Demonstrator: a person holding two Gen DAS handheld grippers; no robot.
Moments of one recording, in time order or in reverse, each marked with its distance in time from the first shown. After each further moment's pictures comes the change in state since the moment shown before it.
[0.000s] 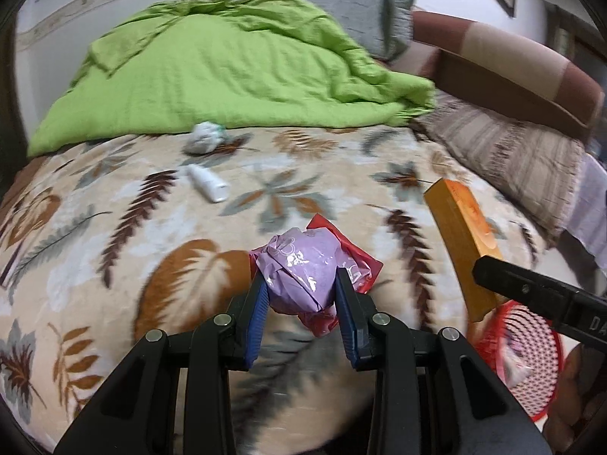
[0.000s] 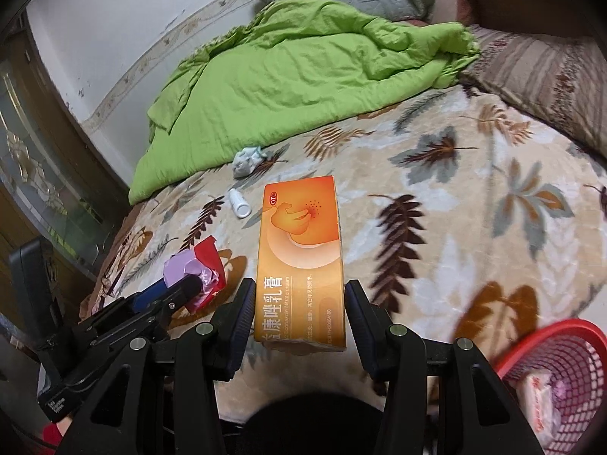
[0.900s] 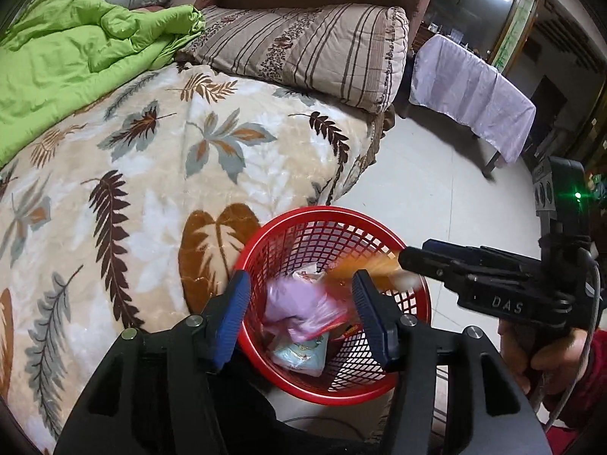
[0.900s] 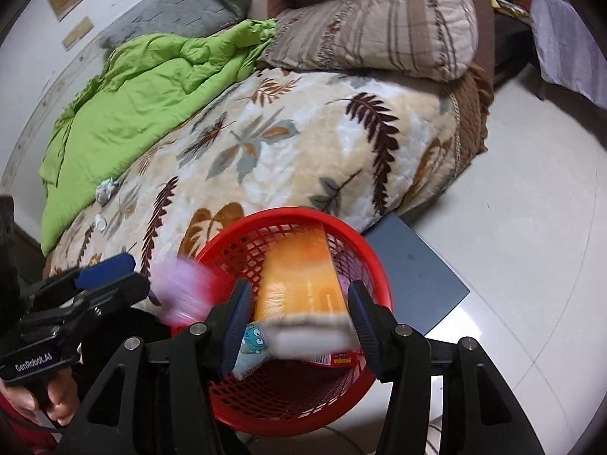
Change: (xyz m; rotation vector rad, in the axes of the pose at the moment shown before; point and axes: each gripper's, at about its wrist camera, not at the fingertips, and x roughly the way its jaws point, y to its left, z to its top) left arm 0.013 -0.227 -0.038 0.384 0.277 -0.492; right arm -0.146 -0.180 -0.081 0.302 -0.005 -0.339
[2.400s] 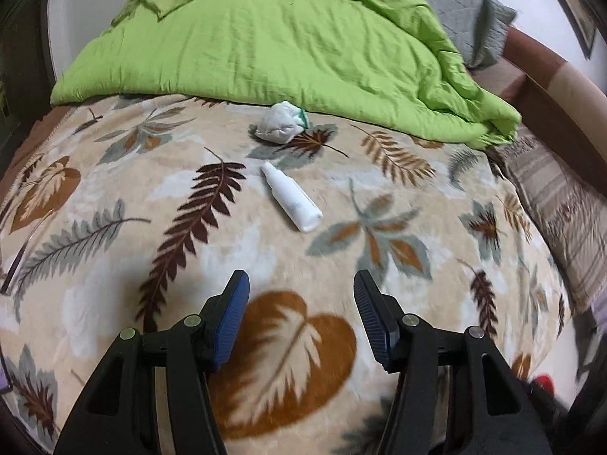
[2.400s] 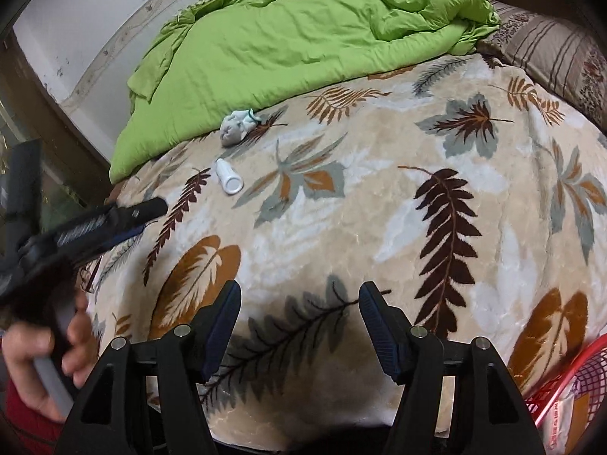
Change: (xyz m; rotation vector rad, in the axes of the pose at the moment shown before) left arm -0.134 0.344 -0.032 -0.670 -0.174 0.544; right arm 0.155 0.295 0.011 -0.327 0.131 0.294
